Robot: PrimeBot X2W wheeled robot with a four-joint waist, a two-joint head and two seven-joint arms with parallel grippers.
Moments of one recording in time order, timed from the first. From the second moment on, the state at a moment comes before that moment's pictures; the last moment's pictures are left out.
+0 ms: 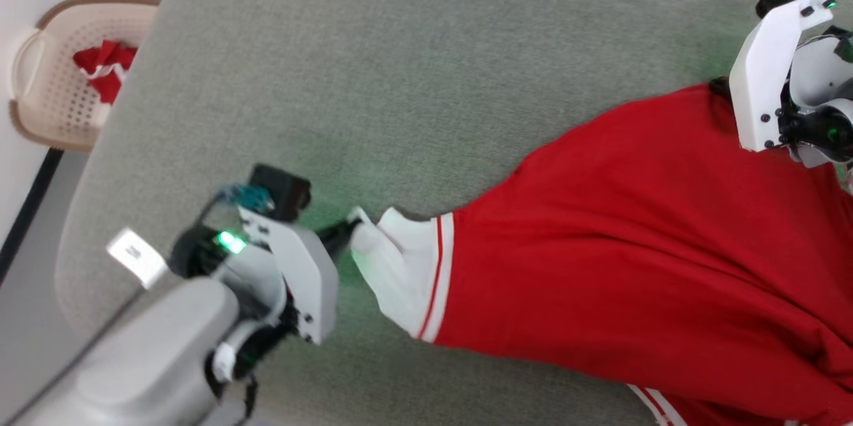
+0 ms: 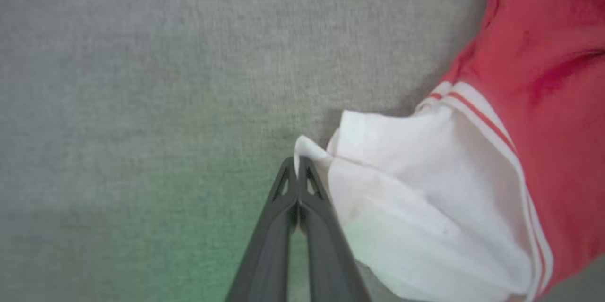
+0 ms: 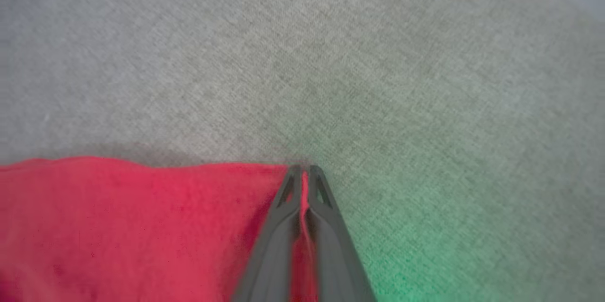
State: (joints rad) left arm -0.66 0.61 -0.87 0.17 -0.96 0.11 0.26; right arm -1.17 -0.50 0.84 0.81 0.86 0.13 0.65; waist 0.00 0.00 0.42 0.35
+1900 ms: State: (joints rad) left arm -1.89 0.39 -0.74 1.07 -0.58 -0.07 -0.26; right arm -1.66 -0.32 0.42 1.09 0.17 0.13 -0.26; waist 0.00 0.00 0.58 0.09
